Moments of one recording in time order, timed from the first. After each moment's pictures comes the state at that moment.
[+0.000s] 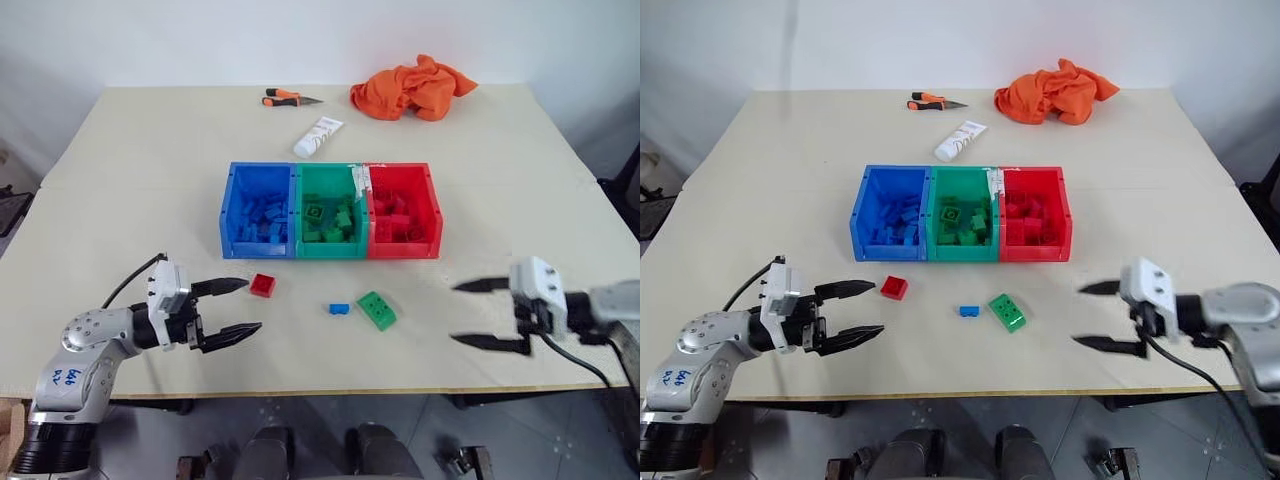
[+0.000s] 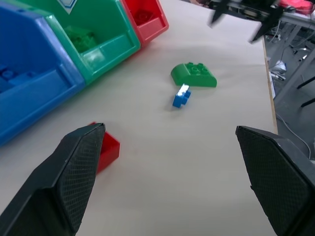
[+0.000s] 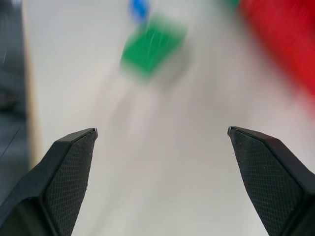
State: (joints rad) left arm -0.08 0.69 0.18 -0.13 -0.55 0.29 -1.12; right arm -0.10 -1.00 -0.15 -0.07 0.38 0.20 1.36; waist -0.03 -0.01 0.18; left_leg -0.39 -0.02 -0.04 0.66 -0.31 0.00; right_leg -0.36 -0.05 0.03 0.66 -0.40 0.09
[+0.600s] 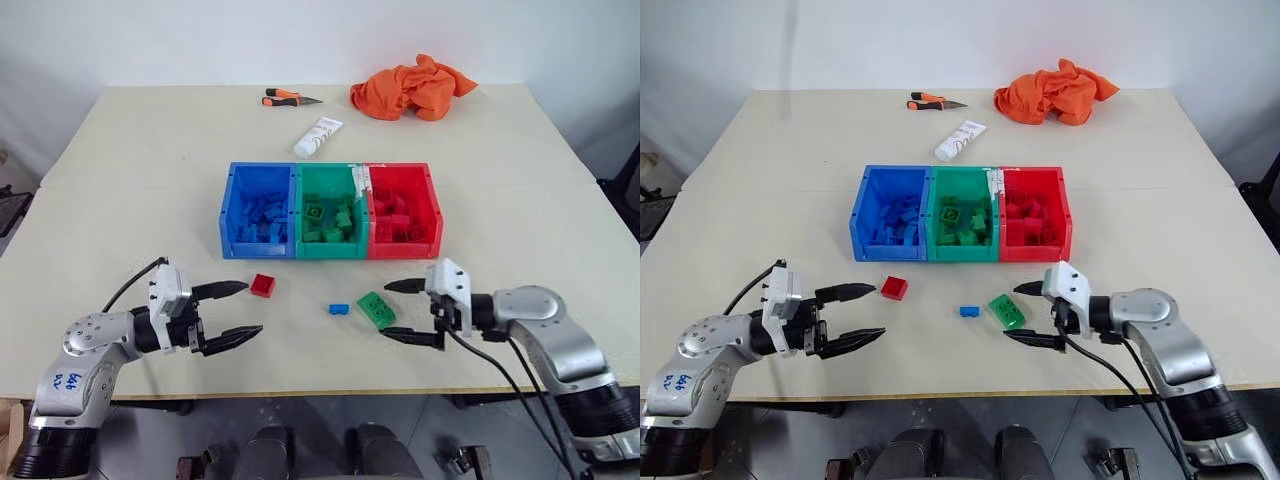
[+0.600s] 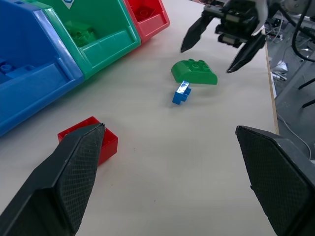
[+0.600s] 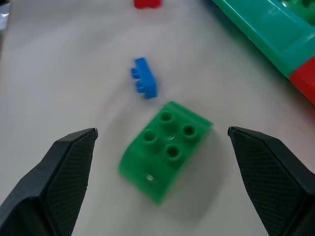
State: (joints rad) left arm -0.05 0.68 0.18 -0.16 -0.55 0.29 -1.08; right arm -0.32 -0.67 0.14 -0.06 0.28 0.30 1.10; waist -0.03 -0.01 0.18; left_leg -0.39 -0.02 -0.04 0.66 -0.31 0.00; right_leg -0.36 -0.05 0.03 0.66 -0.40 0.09
